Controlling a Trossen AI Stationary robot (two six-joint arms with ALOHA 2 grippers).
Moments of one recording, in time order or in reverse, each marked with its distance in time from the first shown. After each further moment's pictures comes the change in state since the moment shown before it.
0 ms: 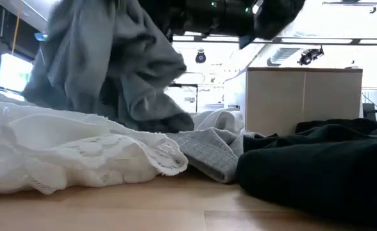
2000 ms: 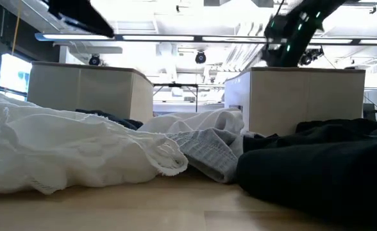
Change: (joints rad) left arm -0.087 -0.024 -0.001 -0.670 -0.227 -0.766; right arm -0.909 -0.619 -0.063 -1.413 0.252 0.064
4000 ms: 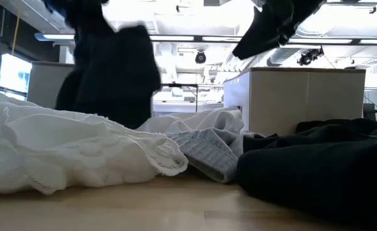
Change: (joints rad) left arm 0.385 -0.135 -0.003 0.038 0.460 -0.063; right arm 1.110 0.074 -0.176 0.440 0.626 0.248
